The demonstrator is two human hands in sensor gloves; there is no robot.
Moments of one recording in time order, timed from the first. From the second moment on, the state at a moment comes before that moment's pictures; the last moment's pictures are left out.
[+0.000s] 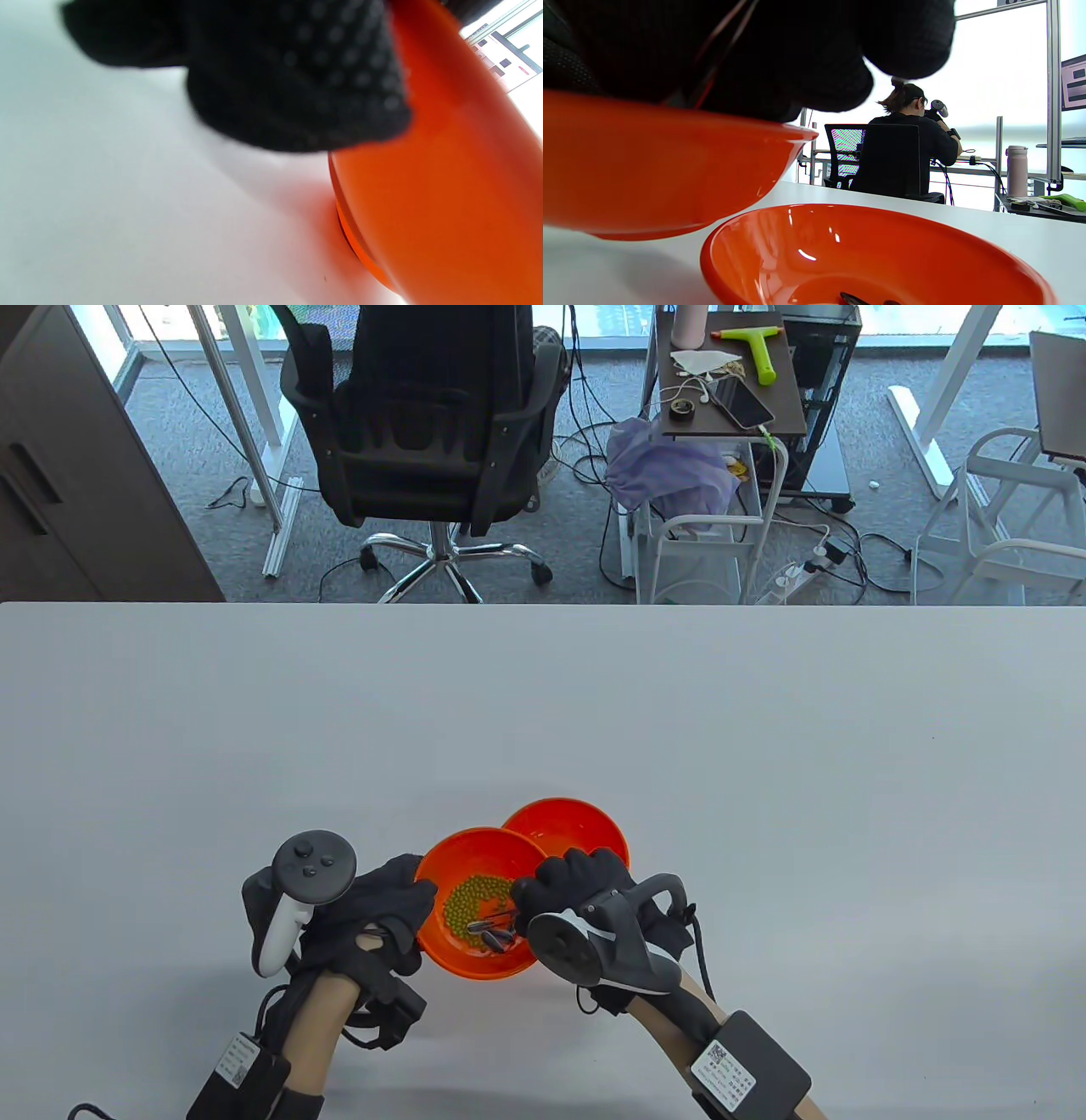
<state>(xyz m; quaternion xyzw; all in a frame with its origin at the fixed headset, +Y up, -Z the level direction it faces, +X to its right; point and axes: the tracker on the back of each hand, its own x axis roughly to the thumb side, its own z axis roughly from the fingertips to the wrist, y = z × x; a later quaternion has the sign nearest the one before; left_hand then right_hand) -0.230 -0.714 -0.251 -0.17 0.04 0.39 0.90 0.022 -0.674 -0.225 0.26 -0.14 0.95 0.06</state>
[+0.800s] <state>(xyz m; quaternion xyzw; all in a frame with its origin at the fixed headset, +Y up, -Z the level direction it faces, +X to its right) -0.228 -0.715 -0.251 -0.17 0.04 0.39 0.90 0.021 -0.673 -0.224 0.26 -0.14 0.95 0.06</state>
